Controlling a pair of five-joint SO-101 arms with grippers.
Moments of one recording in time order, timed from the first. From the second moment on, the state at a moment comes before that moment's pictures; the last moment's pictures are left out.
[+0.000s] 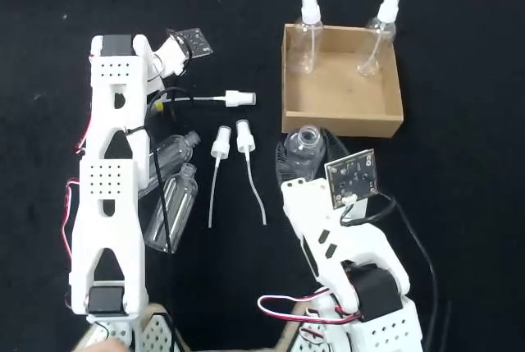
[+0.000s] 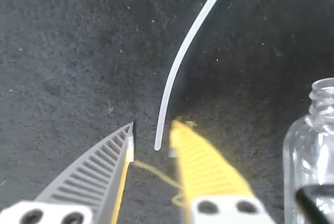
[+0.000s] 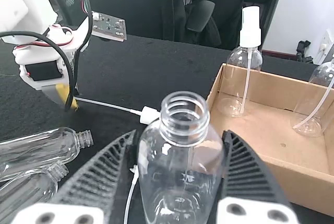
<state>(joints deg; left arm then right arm) -6.5 65.8 -78.9 96.5 -65.4 -17.5 -98.3 80.3 44.8 1.5</state>
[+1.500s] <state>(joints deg) -18.3 65.8 -81.3 100.2 -72.7 -17.5 -98.3 80.3 44.8 1.5</state>
